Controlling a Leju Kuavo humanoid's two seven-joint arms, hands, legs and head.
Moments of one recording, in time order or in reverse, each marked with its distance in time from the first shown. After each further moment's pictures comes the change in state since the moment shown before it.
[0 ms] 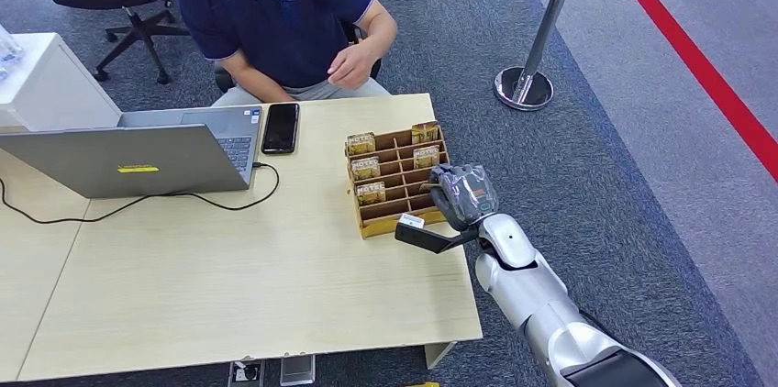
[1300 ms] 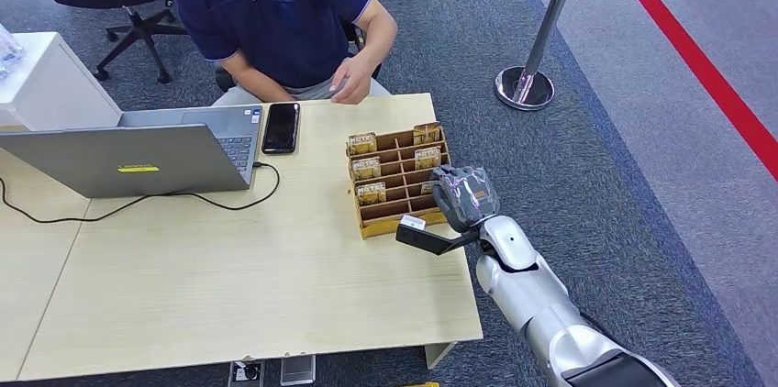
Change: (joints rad) left arm 0.001 0.000 -0.003 0.000 0.000 0.009 -0.010; right arm 0.011 0.000 -0.003 -0.012 -0.014 0.002 -0.009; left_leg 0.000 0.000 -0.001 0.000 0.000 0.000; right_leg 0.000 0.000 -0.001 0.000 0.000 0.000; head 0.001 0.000
